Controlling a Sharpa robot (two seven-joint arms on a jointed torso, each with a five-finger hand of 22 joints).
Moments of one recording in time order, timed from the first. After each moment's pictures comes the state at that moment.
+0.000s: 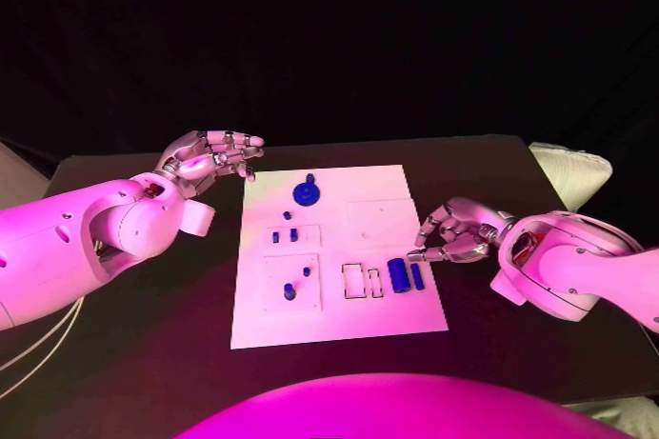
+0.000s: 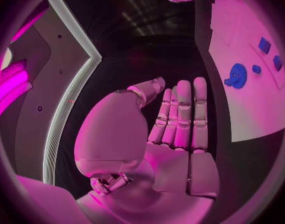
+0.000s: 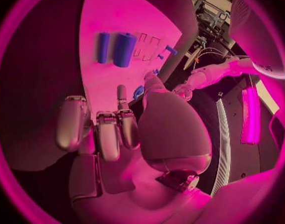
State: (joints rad) left arm 1.16 -0.88 -0.02 1.43 -0.13 -0.12 0.34; left_hand 1.33 -0.18 0.60 -0.01 0.08 0.87 0.19 0.32 0.23 0.87 0.13 0.61 0.13 1.00 0.06 1.11 0.41 0.17 0.86 0.16 0.90 0.66; right arm 1.17 -1.20 -0.21 1.92 -1.15 -0.38 -0.30; right_hand 1.27 -0.16 -0.06 0.29 0.23 0.98 0.11 0.35 0.40 1.46 0.03 1.47 1.31 1.46 -0.03 1.53 1.31 0.08 1.46 0.06 1.19 1.31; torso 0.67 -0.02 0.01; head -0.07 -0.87
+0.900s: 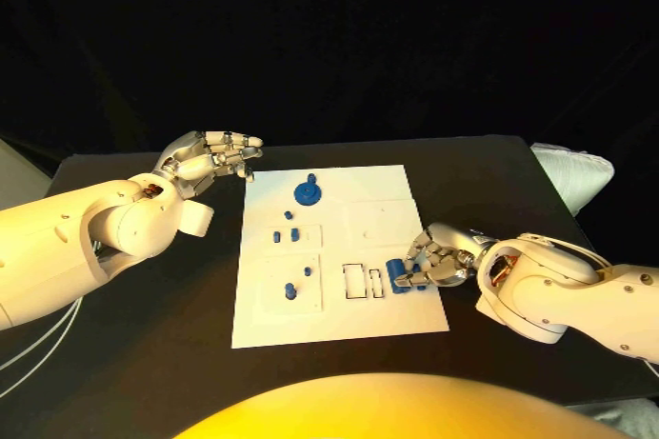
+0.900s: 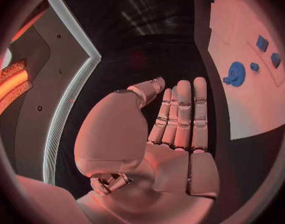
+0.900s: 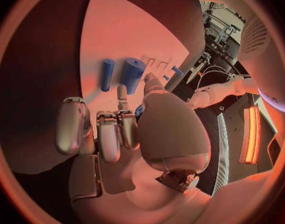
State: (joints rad) left arm 1.16 -0.88 -0.02 1.43 -0.13 -0.12 0.34; left_hand 1.33 -0.18 0.59 -0.01 0.08 0.87 0.19 0.32 0.23 0.87 0.13 0.61 0.13 1.00 0.06 1.11 0.41 0.17 0.86 0.16 0.89 0.66; right arm 1.09 -1.12 -0.21 1.90 -1.30 -0.38 -0.39; right_hand 1.26 -0.14 -0.09 0.29 0.27 0.99 0.10 0.36 0.40 1.46 0.03 1.48 1.31 1.47 -0.04 1.54 1.31 0.07 1.46 0.06 1.23 1.31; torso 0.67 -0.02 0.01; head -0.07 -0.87
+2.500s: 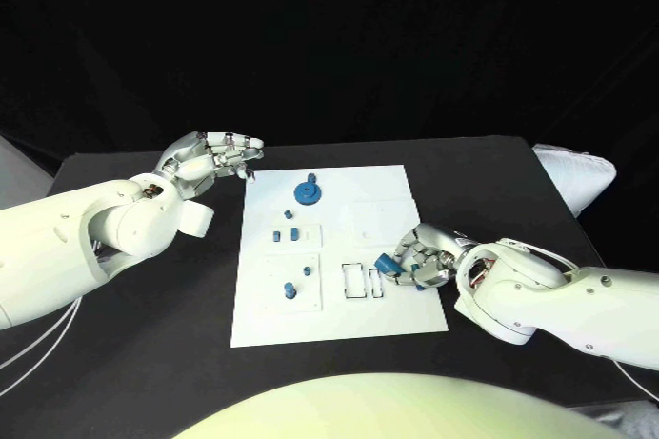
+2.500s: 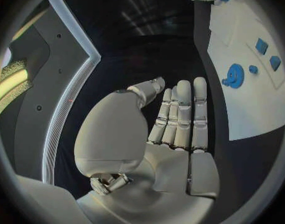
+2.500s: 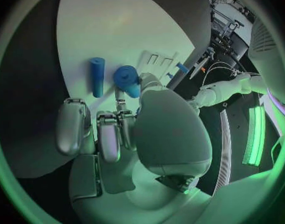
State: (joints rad) left arm 1.16 -0.89 -0.02 1.44 -0.13 -0.12 0.33; left_hand 1.33 -0.18 0.59 -0.01 0.08 0.87 0.19 0.32 0.23 0.87 0.13 0.61 0.13 1.00 0.06 1.11 0.41 0.17 0.86 0.16 0.89 0.66; right arm 1.06 -1.03 -0.21 1.85 -1.29 -0.47 -0.45; right_hand 1.41 -0.16 0.05 0.39 0.55 1.00 0.11 0.34 0.34 1.46 0.02 1.48 1.31 1.47 -0.05 1.55 1.31 0.07 1.46 0.06 1.24 1.31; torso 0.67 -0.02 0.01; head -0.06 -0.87
